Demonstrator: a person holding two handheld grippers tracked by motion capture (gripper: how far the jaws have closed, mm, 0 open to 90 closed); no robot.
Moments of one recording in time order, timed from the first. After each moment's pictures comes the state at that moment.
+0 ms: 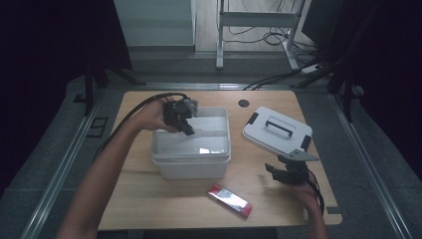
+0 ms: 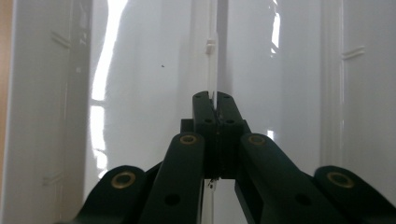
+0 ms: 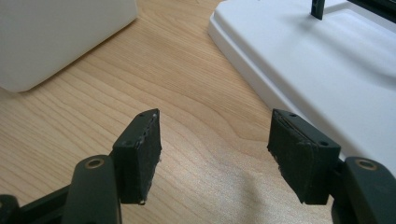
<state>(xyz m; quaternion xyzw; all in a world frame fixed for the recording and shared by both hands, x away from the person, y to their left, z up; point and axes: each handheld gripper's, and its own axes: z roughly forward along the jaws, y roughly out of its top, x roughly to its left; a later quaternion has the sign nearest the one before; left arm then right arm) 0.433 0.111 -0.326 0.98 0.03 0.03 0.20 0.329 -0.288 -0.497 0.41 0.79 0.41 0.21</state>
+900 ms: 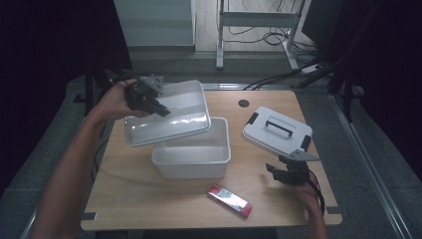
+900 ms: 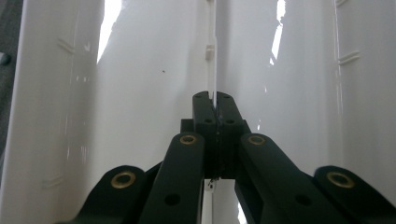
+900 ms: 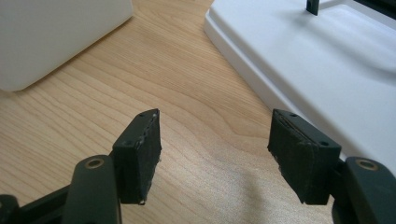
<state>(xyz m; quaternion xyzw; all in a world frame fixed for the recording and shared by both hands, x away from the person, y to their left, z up) 0.420 0.191 -0.269 0.96 0.10 0.09 0.25 0.329 -0.291 -0.498 0.42 0.78 0.41 0.20</state>
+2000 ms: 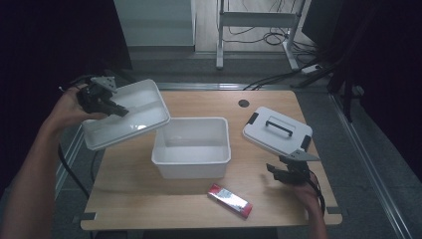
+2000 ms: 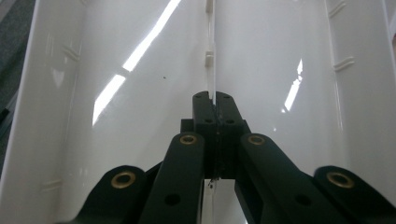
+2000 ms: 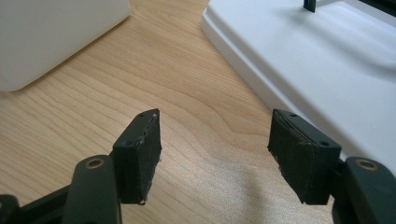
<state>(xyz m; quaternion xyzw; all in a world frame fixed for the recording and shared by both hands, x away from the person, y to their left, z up) 0.410 0.307 -0.283 0.94 0.23 0.11 0.24 0.329 -0.292 -0.499 0.43 0.78 0.41 0.20</state>
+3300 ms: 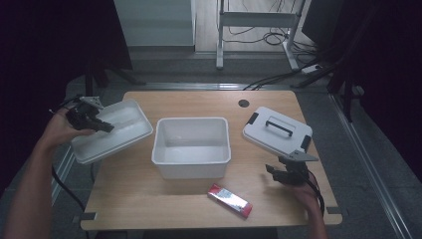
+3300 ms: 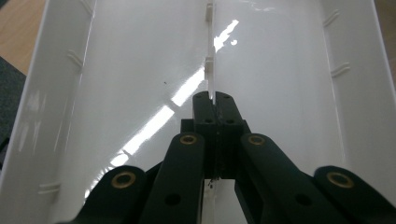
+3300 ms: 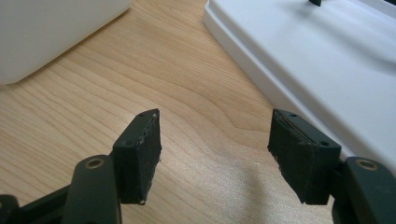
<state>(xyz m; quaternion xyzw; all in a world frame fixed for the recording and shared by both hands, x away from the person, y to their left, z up) 0.411 0.365 -0.362 0.92 0.31 0.08 0.23 0.329 -0.290 -0.502 0.42 0.79 0.40 0.20</state>
